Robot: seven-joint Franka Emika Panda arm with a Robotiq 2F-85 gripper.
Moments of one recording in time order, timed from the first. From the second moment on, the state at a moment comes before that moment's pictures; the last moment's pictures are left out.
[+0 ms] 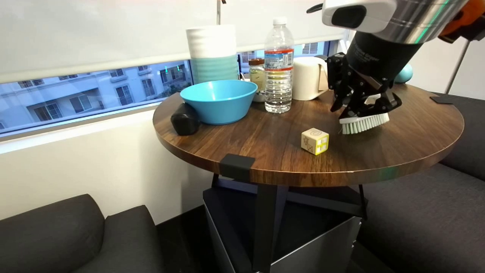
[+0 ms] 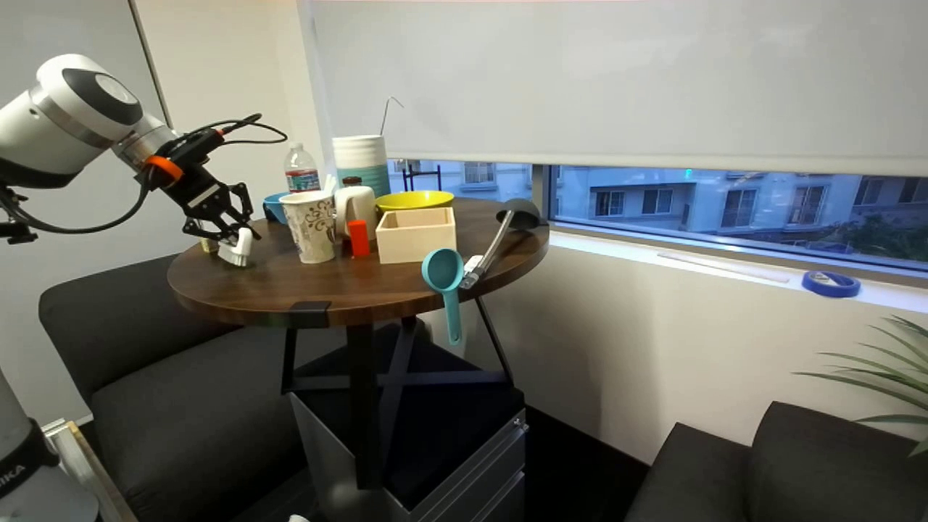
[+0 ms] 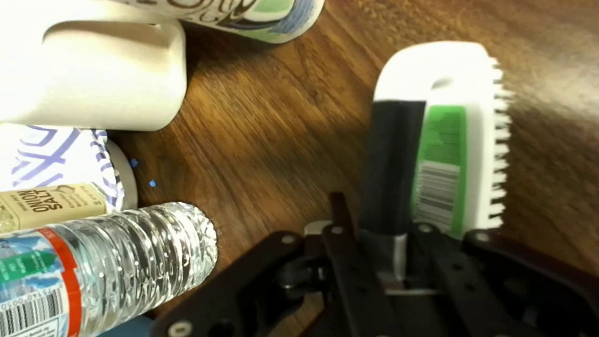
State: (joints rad) arm 0.30 -0.52 0.23 -2.75 -0.64 2.41 -0.44
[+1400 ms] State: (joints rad) arm 0.36 -0.77 0.18 -2.74 -0.46 2.27 -0.36
